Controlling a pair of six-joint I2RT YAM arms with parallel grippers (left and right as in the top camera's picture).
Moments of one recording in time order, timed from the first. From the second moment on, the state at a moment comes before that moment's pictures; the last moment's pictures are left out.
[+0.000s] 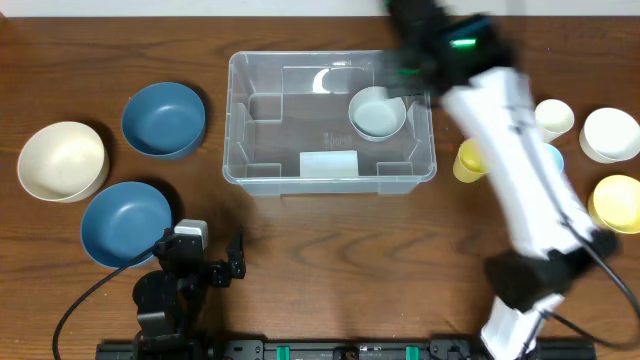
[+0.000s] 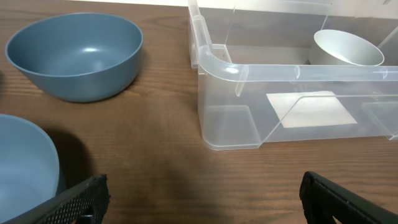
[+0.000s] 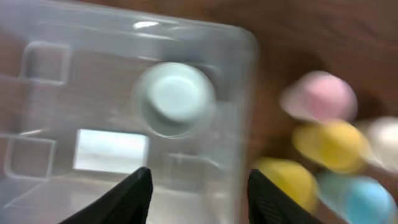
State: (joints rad) left arm 0.08 0.02 0.15 -0.52 0.24 -0.03; right arm 0.39 1.91 2.25 -1.42 0.20 0.30
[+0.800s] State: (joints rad) left arm 0.08 0.02 0.15 -0.52 0.24 -0.03; right arm -0.50 1.68 1.72 -1.47 0.10 0.41
